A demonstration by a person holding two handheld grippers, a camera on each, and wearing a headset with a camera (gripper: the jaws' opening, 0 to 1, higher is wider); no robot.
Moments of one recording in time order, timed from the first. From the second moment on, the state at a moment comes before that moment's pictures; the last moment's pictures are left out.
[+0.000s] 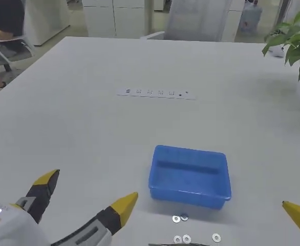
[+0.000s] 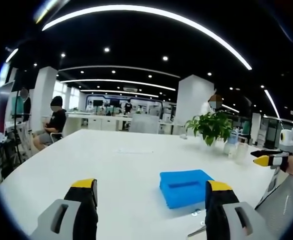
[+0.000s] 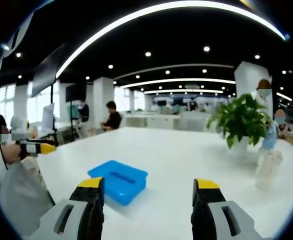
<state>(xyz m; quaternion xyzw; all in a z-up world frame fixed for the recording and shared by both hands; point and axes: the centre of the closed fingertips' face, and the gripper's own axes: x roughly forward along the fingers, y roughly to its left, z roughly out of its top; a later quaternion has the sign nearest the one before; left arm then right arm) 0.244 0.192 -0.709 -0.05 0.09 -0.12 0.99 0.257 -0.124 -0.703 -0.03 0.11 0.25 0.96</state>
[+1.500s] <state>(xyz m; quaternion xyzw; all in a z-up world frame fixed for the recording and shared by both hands) 0.209 0.096 -0.843 0.24 0.37 -0.51 0.73 0.207 0.008 -0.826 -0.25 0.32 0.56 0.72</state>
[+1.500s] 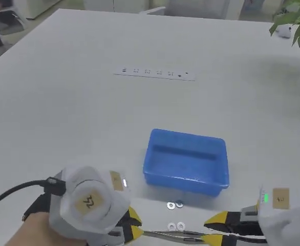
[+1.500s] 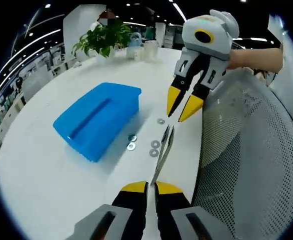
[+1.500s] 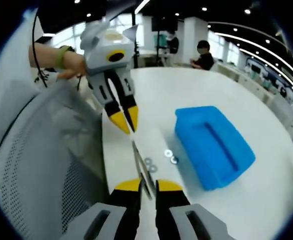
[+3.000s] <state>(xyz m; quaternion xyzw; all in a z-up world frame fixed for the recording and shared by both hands) 0.181 0.052 -0.759 0.34 0.23 -0.59 0.69 0.194 0.039 -0.831 -0.26 0.29 0.60 0.70</state>
